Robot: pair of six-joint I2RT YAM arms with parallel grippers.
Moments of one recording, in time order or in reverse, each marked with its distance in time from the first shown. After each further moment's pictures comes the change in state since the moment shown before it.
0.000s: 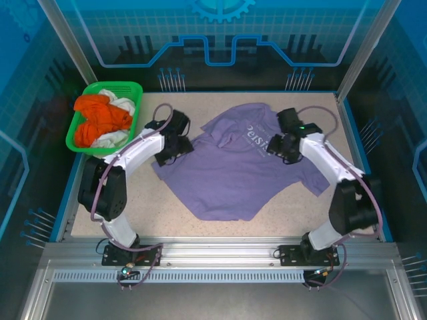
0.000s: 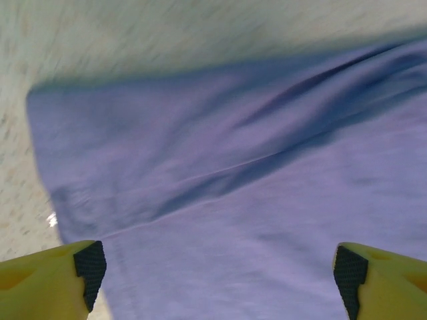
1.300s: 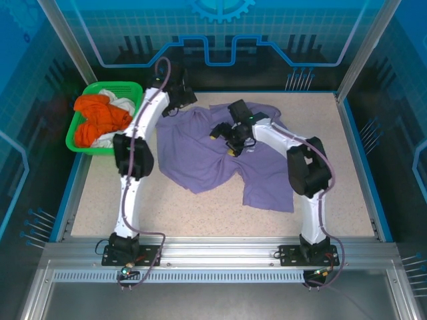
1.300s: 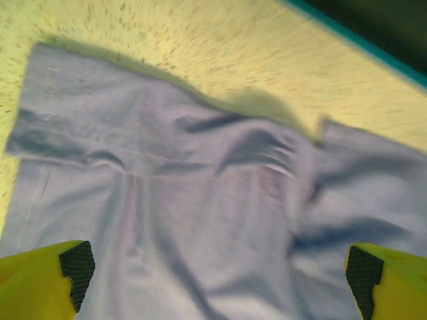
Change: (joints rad) left arm 0.132 0.546 1.084 -0.220 0.037 0.207; right arm 0.207 0.425 0.398 0.194 -0.370 0.367
